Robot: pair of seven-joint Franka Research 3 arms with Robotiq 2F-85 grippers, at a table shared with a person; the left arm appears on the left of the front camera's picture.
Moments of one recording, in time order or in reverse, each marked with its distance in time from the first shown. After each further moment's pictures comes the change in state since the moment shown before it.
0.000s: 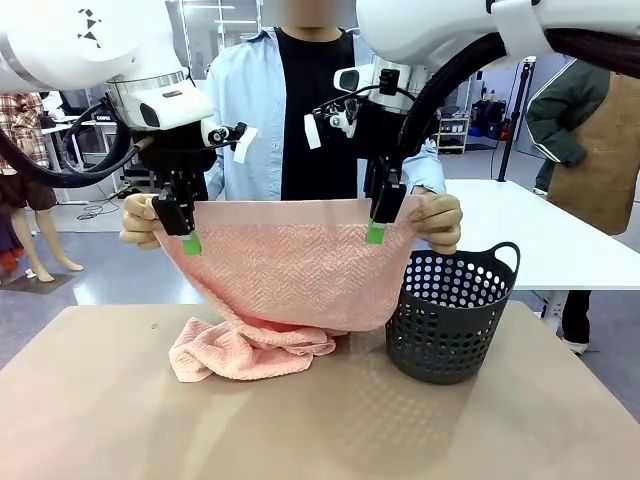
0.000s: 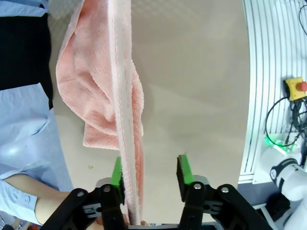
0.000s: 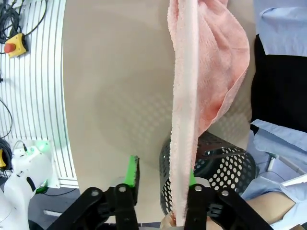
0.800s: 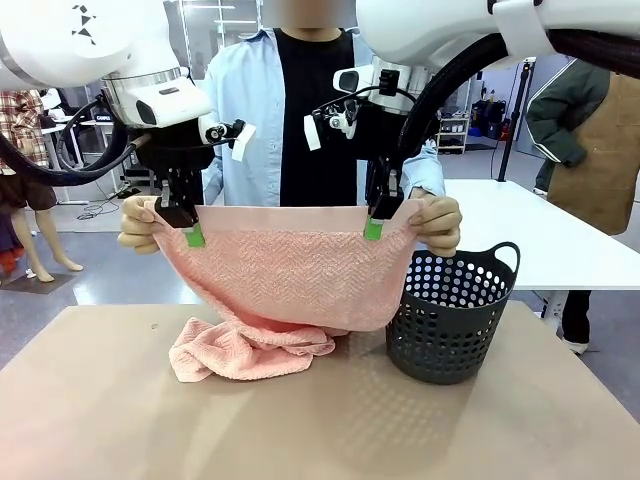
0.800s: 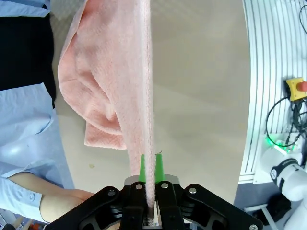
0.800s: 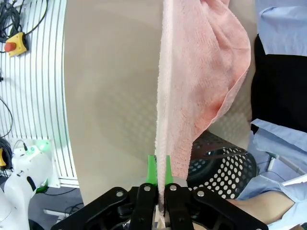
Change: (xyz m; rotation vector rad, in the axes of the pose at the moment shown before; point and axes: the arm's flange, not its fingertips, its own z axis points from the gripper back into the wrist) left arm 0.000 -0.003 0.005 0.011 -0.002 -0.001; right arm 0.001 0.002 -0.001 0.001 0.003 0.004
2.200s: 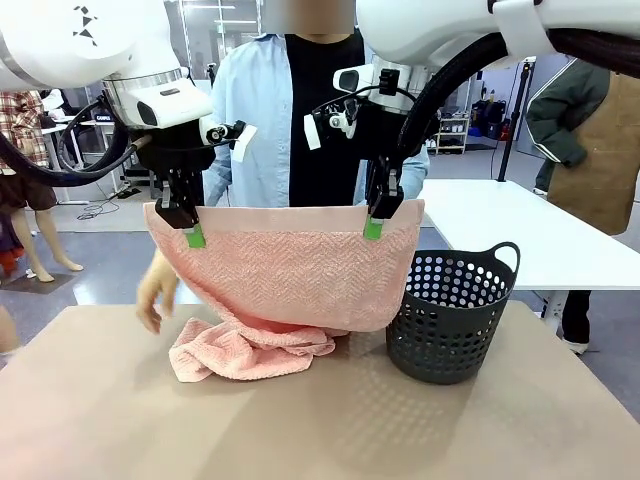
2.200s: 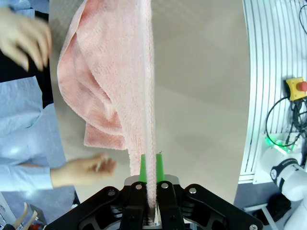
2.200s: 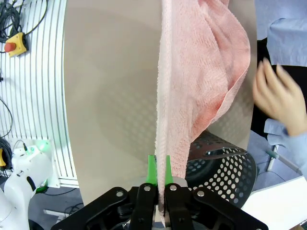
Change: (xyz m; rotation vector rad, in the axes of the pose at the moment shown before) left arm 0.001 0.000 -0.001 -0.002 0.001 -0.001; right arm 0.000 0.000 0.001 -0.001 -0.001 0.000
